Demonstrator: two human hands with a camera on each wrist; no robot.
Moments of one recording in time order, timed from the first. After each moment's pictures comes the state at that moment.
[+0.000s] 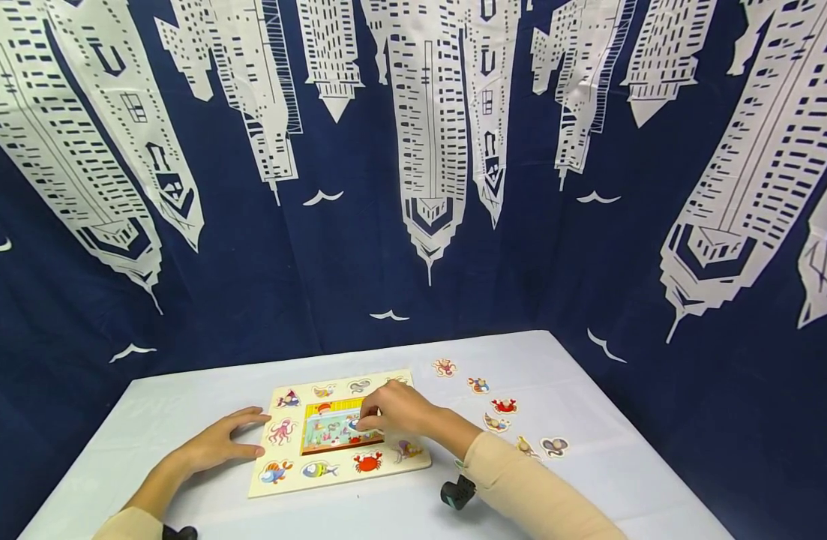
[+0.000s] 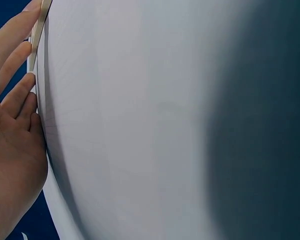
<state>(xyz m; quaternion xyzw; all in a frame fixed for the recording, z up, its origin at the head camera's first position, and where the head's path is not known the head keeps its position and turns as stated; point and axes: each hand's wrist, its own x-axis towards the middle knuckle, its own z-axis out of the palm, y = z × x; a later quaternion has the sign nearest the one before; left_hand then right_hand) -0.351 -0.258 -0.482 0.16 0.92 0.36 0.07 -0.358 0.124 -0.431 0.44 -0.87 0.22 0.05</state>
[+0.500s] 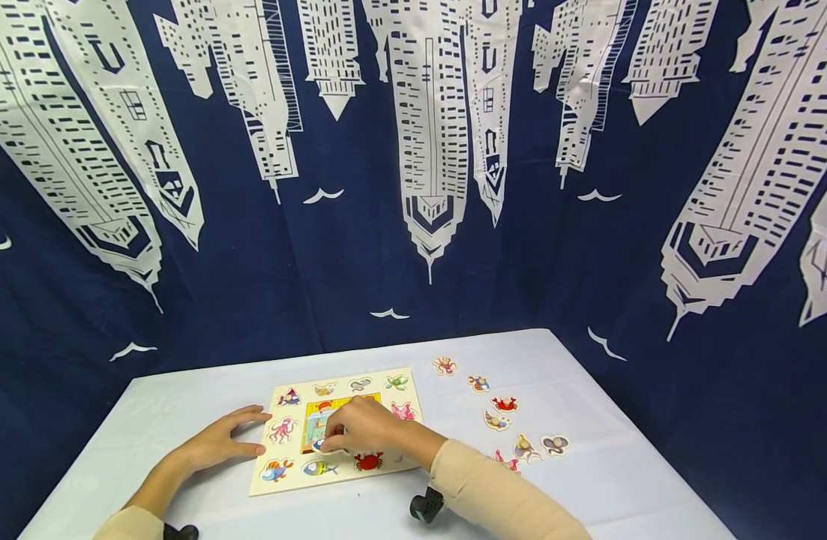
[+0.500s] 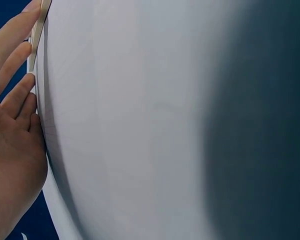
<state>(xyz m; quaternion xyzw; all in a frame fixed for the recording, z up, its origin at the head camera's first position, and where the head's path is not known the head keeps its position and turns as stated) -0.351 -0.258 -0.482 0.15 0.92 0.36 0.07 -0.346 0.068 -0.445 0.47 -0.86 0.20 0.03</state>
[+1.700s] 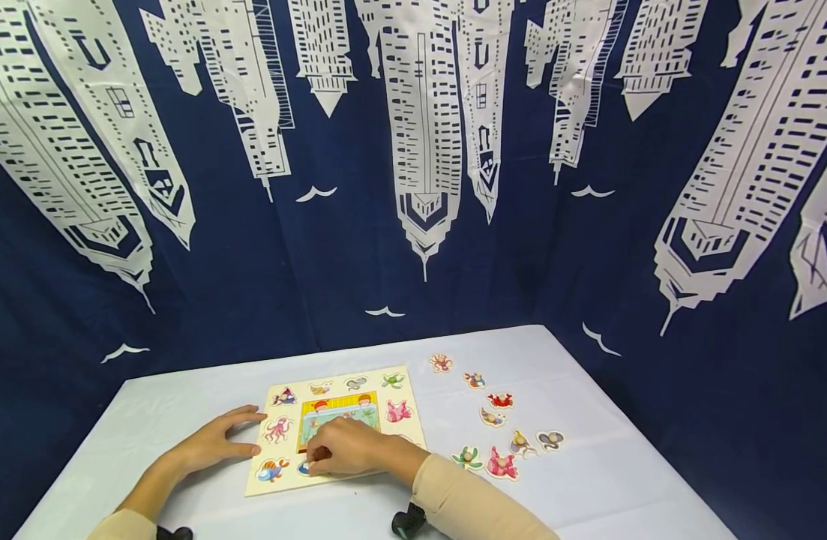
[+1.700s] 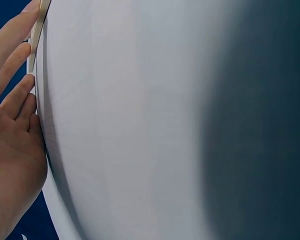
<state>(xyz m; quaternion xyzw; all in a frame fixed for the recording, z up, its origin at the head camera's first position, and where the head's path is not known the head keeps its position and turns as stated) -0.350 -0.257 -0.481 0.16 0.92 0.36 0.07 -0.340 0.052 -0.472 0.51 -0.84 0.17 0.00</state>
